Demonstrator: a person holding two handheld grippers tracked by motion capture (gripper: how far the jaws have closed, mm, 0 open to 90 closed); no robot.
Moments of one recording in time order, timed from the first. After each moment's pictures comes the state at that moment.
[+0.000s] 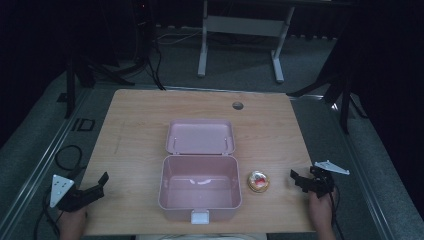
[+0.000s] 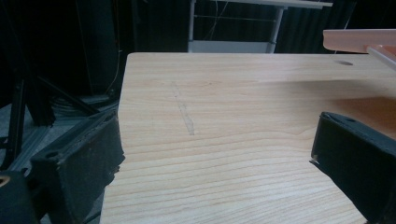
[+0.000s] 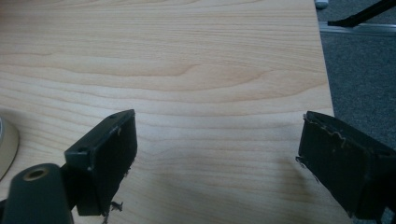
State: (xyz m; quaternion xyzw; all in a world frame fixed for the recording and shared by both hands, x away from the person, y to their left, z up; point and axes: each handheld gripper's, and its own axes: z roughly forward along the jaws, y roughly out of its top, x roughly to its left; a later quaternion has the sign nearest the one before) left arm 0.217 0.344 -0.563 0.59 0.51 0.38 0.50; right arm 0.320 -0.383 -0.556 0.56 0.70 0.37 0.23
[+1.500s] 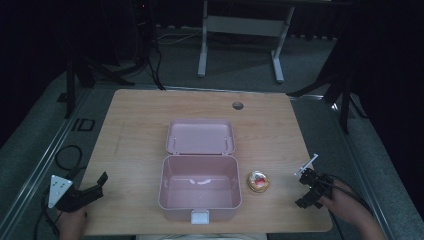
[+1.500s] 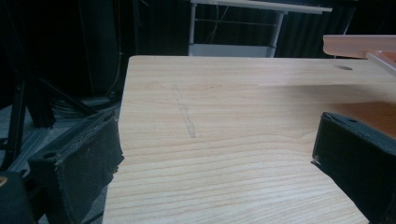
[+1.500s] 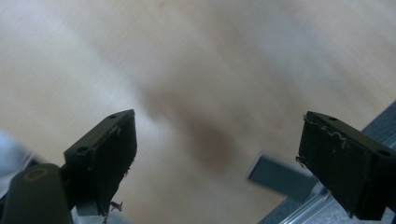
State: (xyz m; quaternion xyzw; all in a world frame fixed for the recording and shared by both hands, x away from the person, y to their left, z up) left arm 0.216 0.346 -0.563 0.58 0.51 0.38 0.50; right arm 0.308 -0.341 -0.493 0.37 0.93 0.02 0.03
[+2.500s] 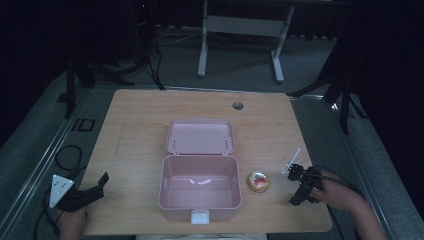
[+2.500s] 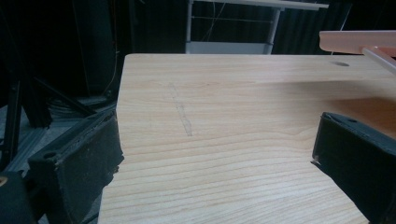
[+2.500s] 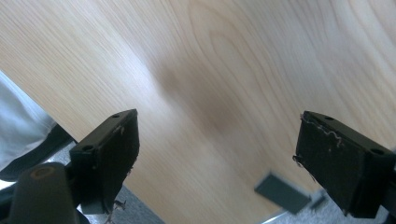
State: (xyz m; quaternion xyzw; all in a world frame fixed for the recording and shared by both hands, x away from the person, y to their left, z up) left arm 0.217 0.345 -0.563 0.59 0.51 0.38 0.50; right arm 0.325 -0.301 -0.480 0.30 0.95 -0.02 -0.01
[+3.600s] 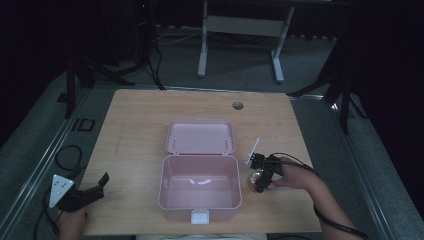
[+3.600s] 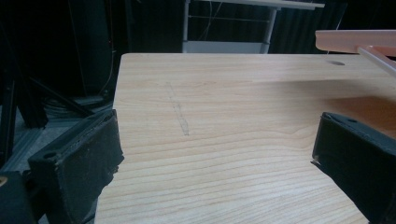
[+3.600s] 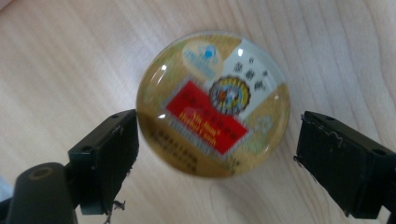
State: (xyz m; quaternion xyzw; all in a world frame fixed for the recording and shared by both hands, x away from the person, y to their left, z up) left arm 0.217 0.345 -0.563 0.59 0.51 0.37 0.50; right arm 0.373 -0.206 -0.508 0.24 0.97 -0.01 -0.02
